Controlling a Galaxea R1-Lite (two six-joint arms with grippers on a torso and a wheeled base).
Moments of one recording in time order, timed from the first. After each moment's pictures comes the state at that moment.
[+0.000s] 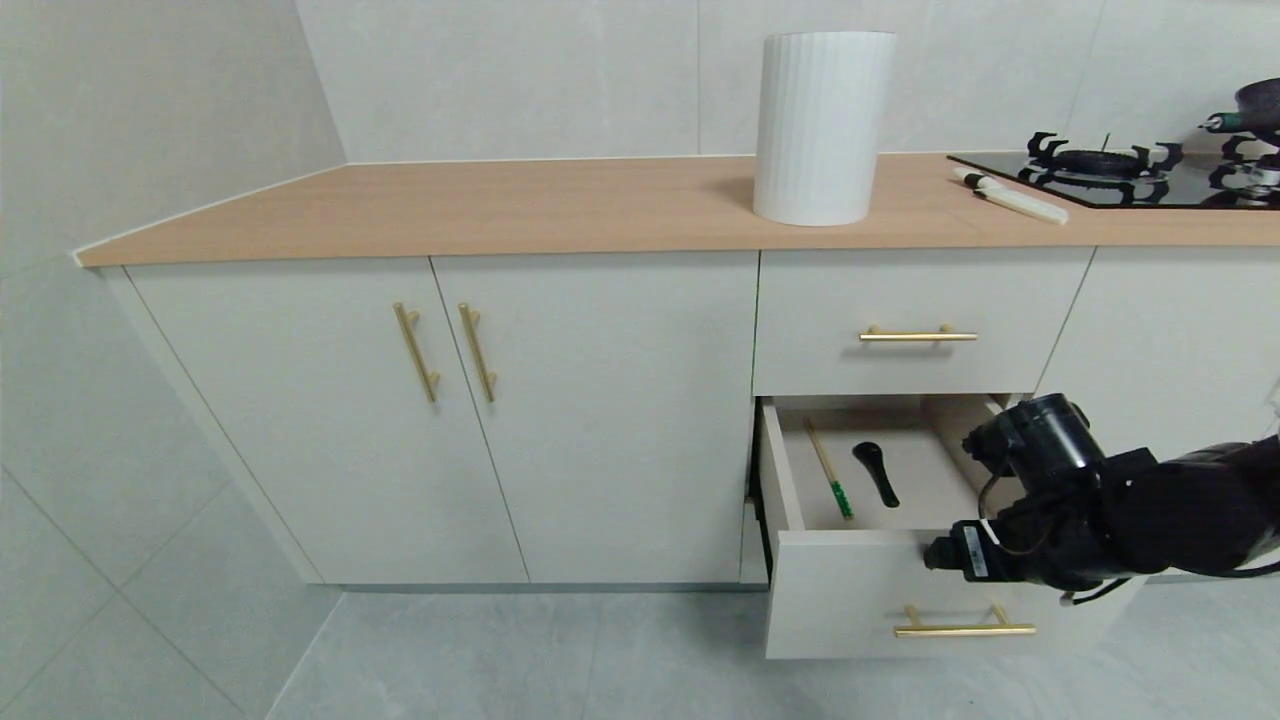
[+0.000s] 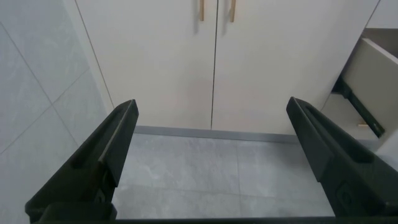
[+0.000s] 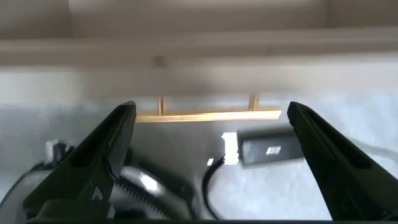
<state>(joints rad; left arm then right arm) 0.00 0.00 0.00 0.00 0.07 -0.02 0.28 1.89 -0.85 -0.07 -0.22 0.25</state>
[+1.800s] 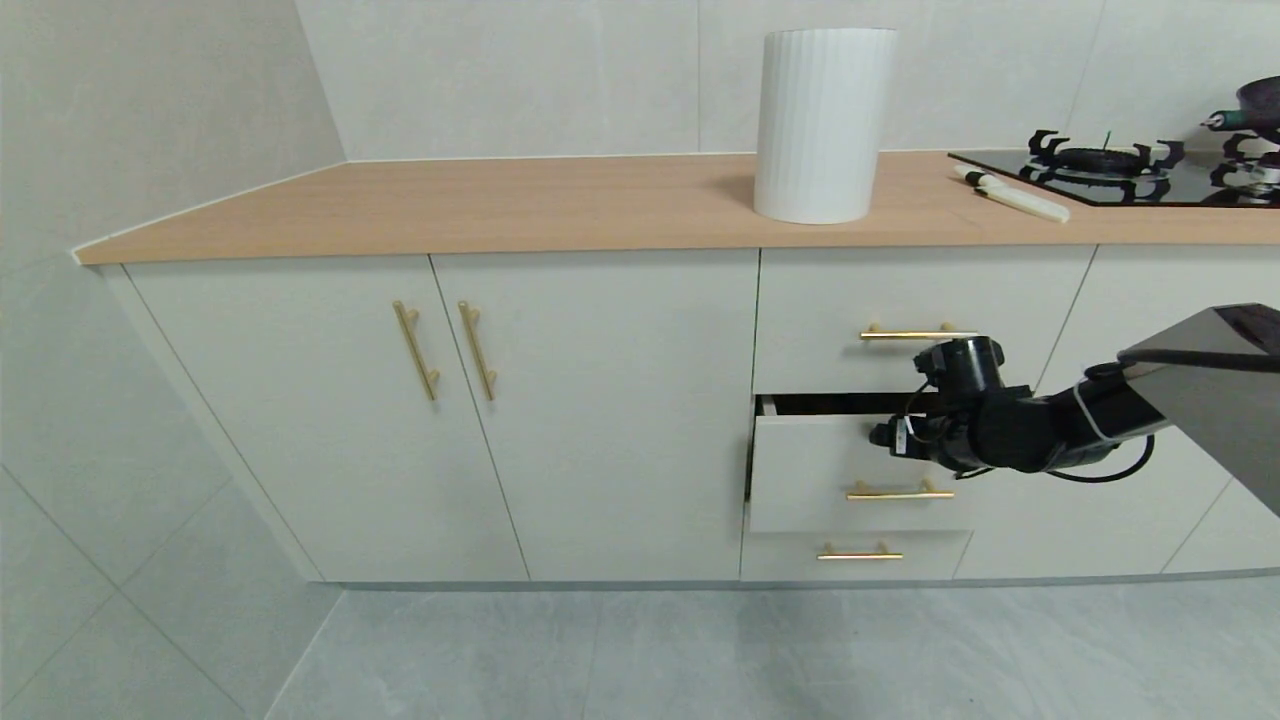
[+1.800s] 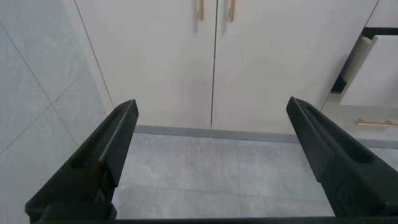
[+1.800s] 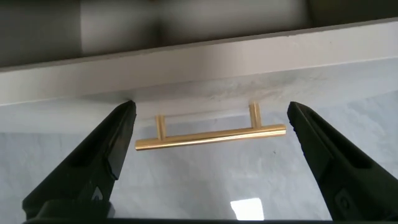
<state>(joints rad) 0.00 0.00 0.00 0.00 0.07 -0.02 0.18 2.30 -1.39 -0.25 -0.22 0.25</state>
